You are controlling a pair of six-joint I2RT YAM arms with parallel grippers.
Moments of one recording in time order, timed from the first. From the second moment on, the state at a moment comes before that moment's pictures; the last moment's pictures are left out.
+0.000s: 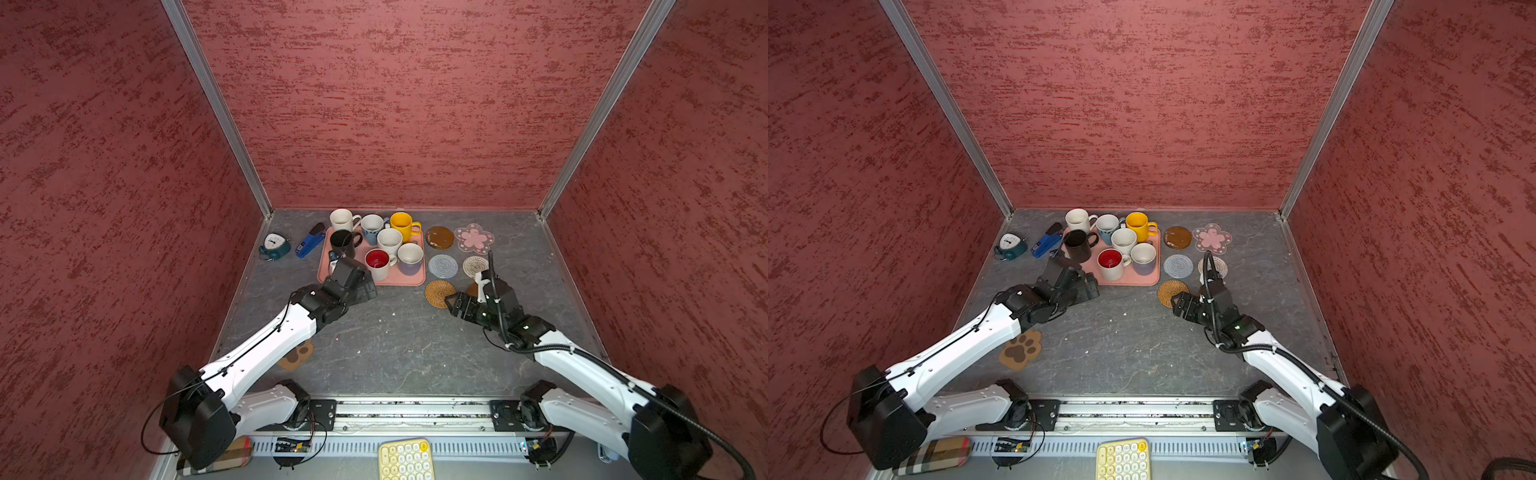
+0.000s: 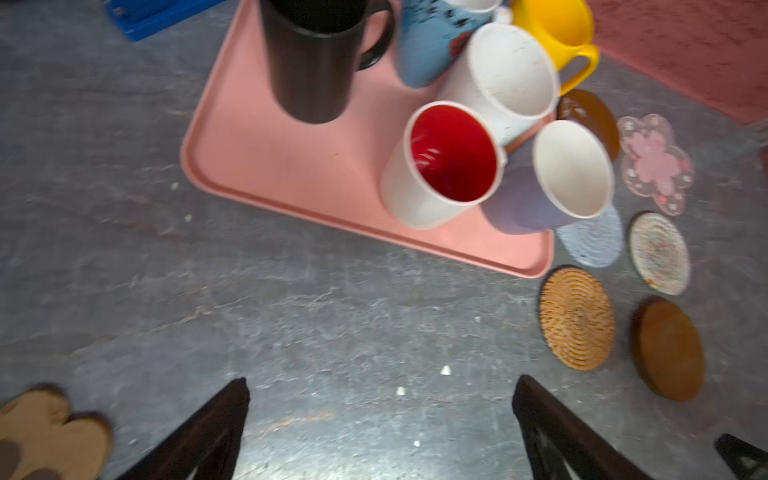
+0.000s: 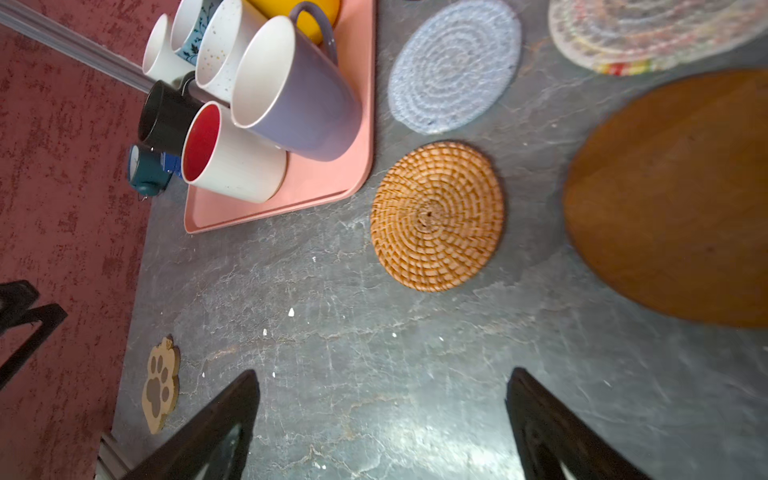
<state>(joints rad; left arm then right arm) -0.57 1.14 0.88 -0.66 -0.32 -0.80 0.54 1.08 0.55 -0.14 -0.08 0.78</state>
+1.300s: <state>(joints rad) 0.19 0.96 0.47 -0.76 -0.32 -1.20 0.63 1.40 0.73 0.00 -0.11 0.78</state>
